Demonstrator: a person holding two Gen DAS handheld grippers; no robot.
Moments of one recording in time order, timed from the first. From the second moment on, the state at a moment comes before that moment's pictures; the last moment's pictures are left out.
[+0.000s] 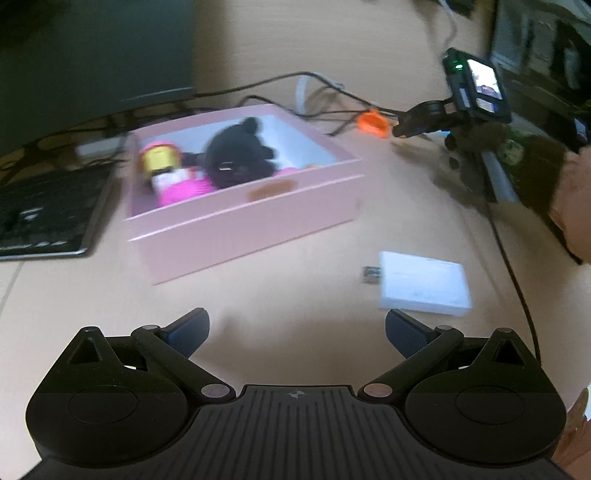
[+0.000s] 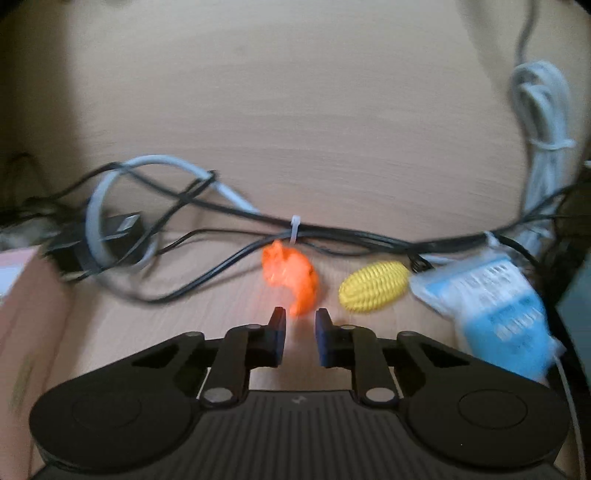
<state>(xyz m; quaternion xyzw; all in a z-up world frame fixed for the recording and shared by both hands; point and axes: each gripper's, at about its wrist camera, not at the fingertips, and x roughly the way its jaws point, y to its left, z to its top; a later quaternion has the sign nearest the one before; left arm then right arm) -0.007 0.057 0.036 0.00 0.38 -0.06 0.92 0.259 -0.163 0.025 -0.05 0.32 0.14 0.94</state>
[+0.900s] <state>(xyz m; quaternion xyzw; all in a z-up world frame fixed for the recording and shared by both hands) -0.029 0.071 0.043 -0.01 0.39 -0.03 0.92 0.341 -0.163 0.014 -0.13 0.30 0.11 0.94</state>
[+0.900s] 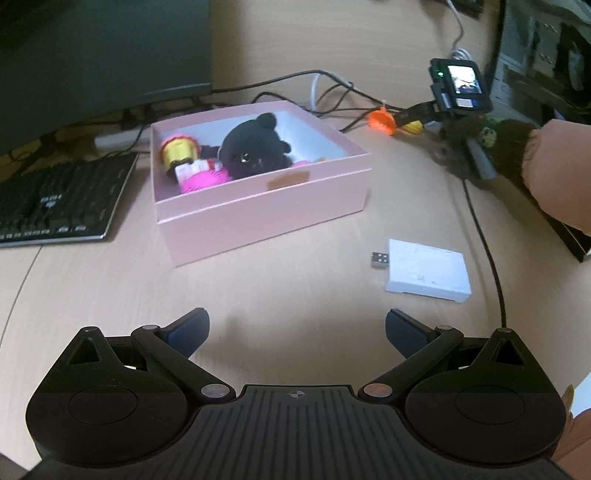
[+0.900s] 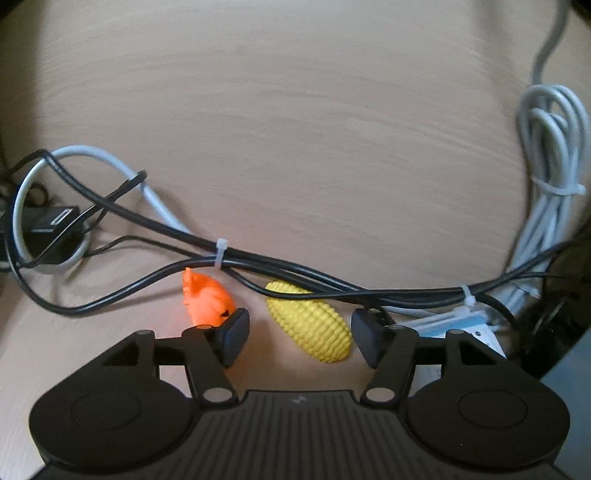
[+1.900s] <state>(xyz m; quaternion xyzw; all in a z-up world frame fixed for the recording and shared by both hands) 0.023 -0.037 0.021 0.08 0.40 -0.10 0.91 0.042 -0.236 0.043 0.01 0.32 0.24 0.92</state>
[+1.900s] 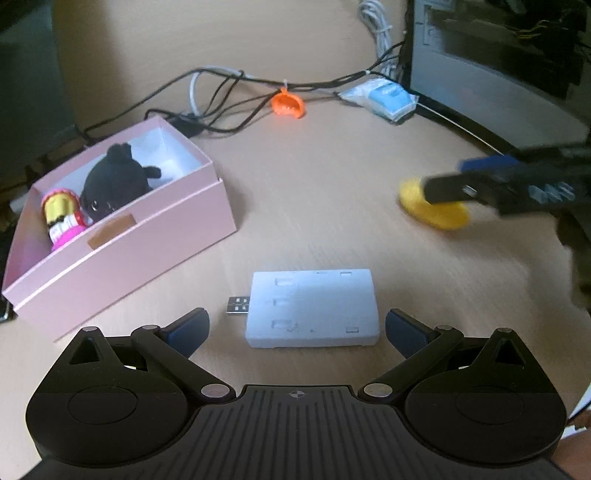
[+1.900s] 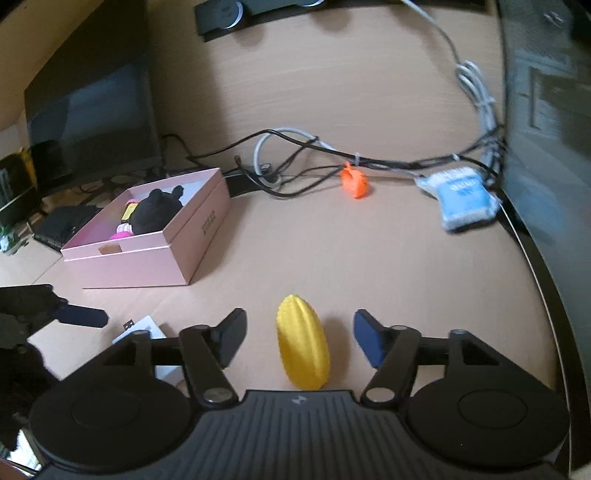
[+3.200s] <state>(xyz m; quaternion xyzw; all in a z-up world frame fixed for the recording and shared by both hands) -0.001 0.020 0.044 0.02 0.38 -0.02 0.93 0.018 -0.214 0.023 0.00 0.38 0.22 0.90</state>
